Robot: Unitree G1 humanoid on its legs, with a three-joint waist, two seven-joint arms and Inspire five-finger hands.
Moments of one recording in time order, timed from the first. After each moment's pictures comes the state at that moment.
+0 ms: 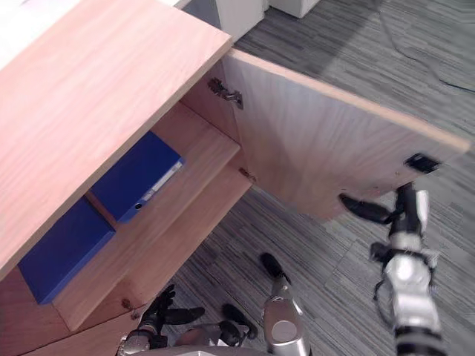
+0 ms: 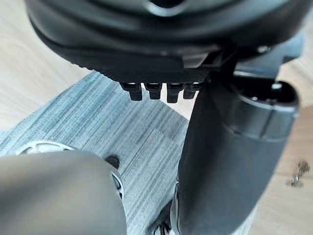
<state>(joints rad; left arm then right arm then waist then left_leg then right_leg) 0.11 0.09 0.06 0.99 0.09 -0.19 0.02 0.24 -0.39 -0.16 0.06 0.15 -0.15 -0.13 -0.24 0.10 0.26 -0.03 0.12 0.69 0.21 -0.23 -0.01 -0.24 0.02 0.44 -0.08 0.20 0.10</state>
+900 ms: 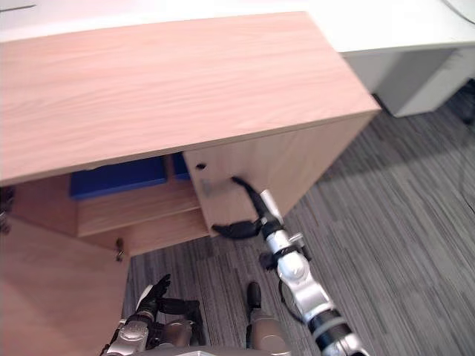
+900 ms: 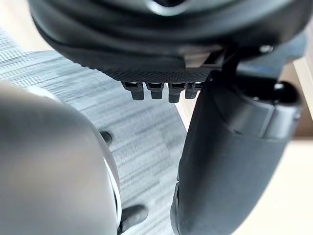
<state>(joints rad) 0.02 0.14 0.00 1.01 0.10 -0.17 0.08 -0.16 -0.25 0.21 0.37 0.02 -0.22 -0.14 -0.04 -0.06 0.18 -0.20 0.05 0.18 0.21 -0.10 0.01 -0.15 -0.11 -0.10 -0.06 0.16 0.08</state>
